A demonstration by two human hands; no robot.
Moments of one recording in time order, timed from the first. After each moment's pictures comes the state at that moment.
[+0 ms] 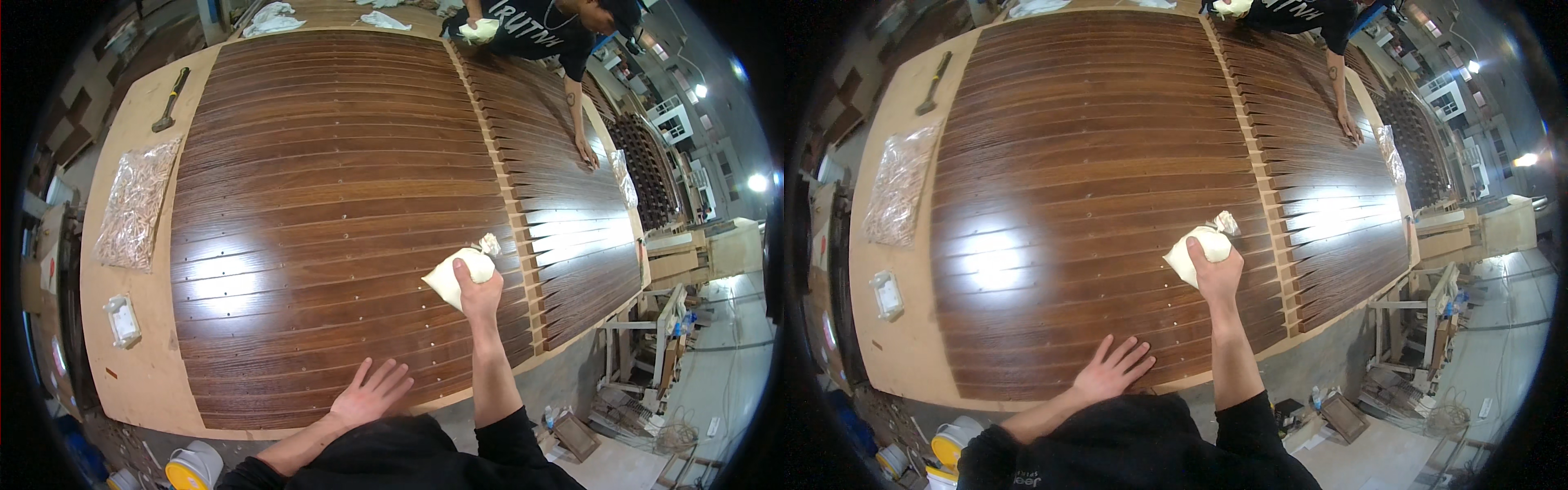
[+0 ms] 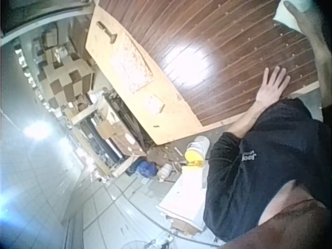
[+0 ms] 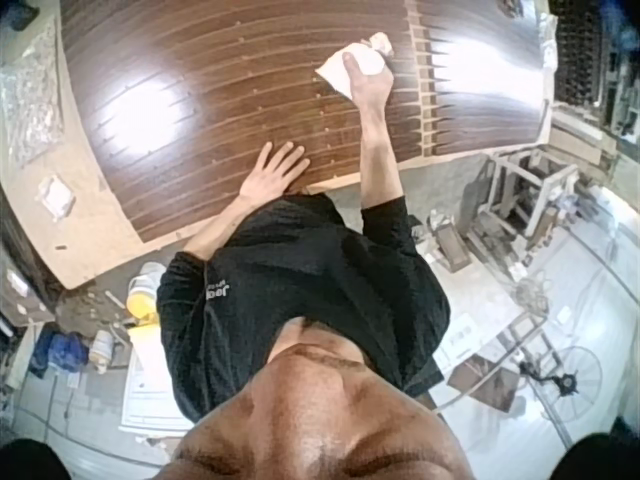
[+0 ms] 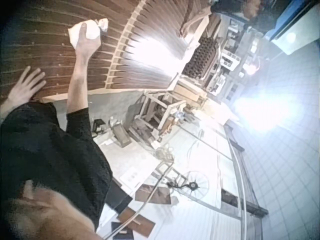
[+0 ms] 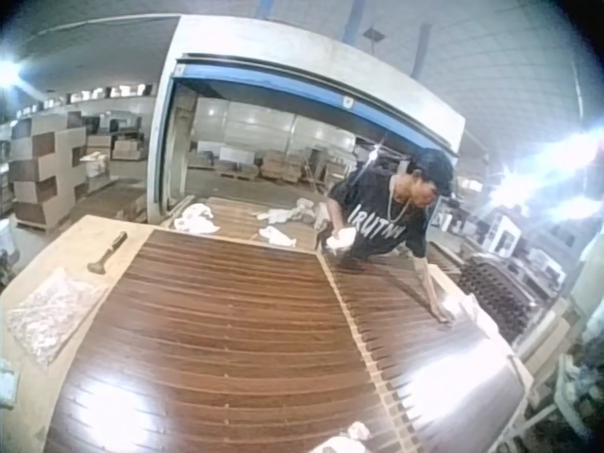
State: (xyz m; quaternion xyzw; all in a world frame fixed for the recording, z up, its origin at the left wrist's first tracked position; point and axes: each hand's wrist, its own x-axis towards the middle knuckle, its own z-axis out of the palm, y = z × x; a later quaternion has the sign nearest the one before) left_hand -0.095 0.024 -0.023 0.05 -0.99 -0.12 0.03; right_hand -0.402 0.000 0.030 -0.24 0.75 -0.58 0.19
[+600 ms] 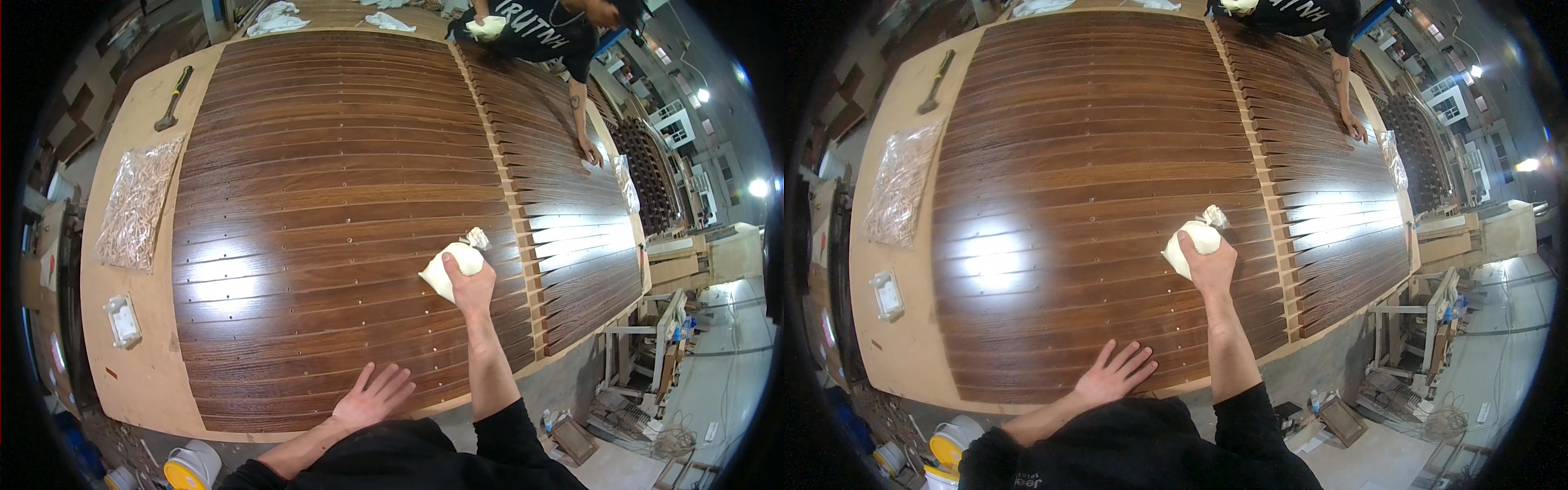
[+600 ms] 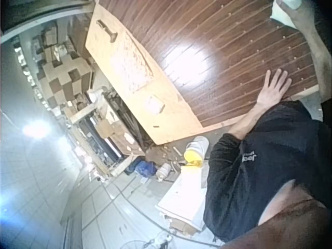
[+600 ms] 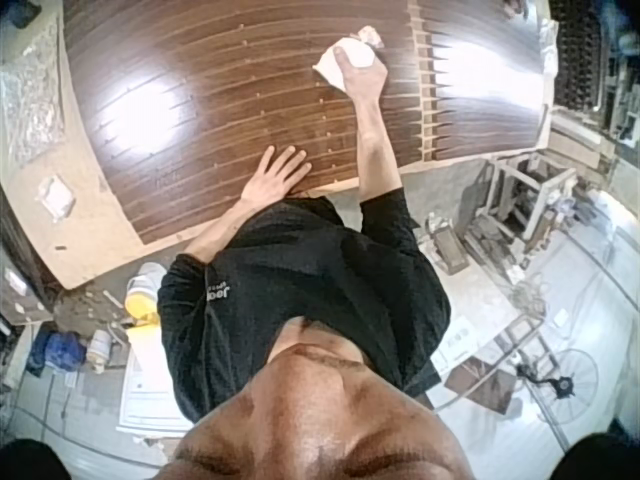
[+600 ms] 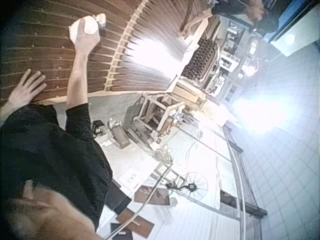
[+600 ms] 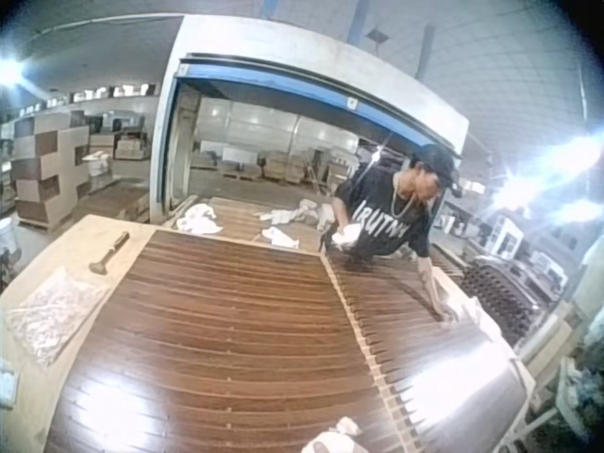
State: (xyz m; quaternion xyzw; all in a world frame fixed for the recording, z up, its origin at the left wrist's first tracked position) left_hand -0.096 0.024 -0.024 0.06 -0.98 -0.16 0.07; right_hand -0.406 -0.026 0.022 -0.26 0.79 -0.53 0.18
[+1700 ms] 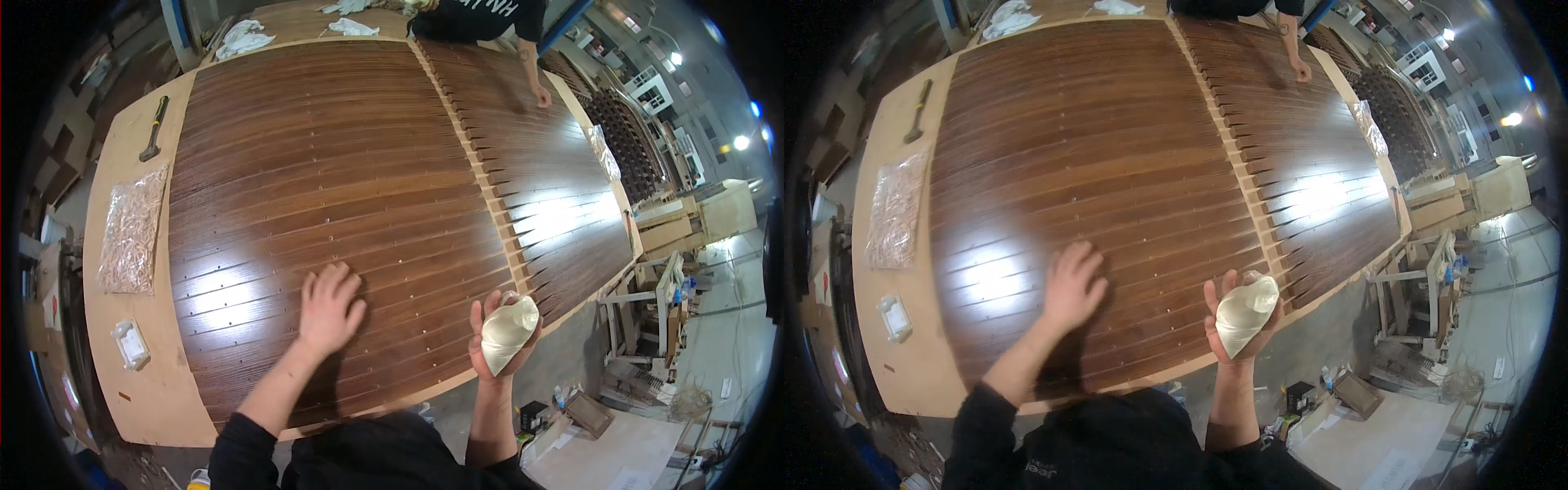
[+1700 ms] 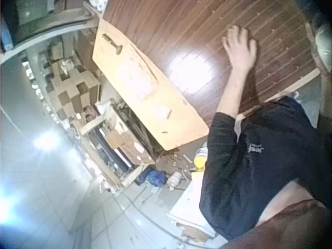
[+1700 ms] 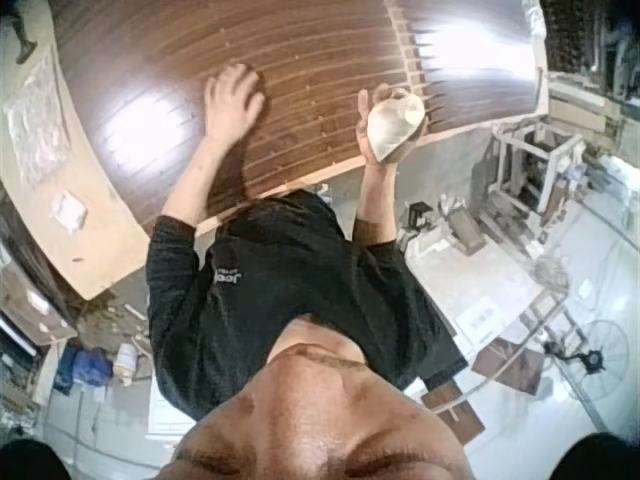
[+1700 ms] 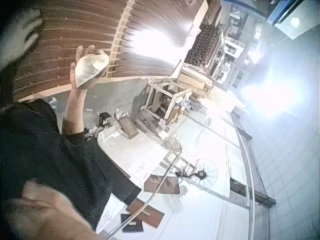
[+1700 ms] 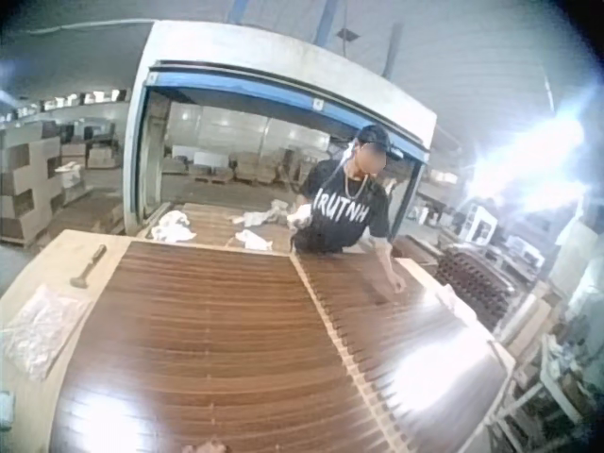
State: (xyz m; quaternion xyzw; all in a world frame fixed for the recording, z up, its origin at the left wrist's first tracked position) left_hand -0.147 -0.111 -0.002 0.28 -0.92 -0.21 0.18; right_hand -0.352 0.125 0.088 0.00 0.17 -0.88 0.44
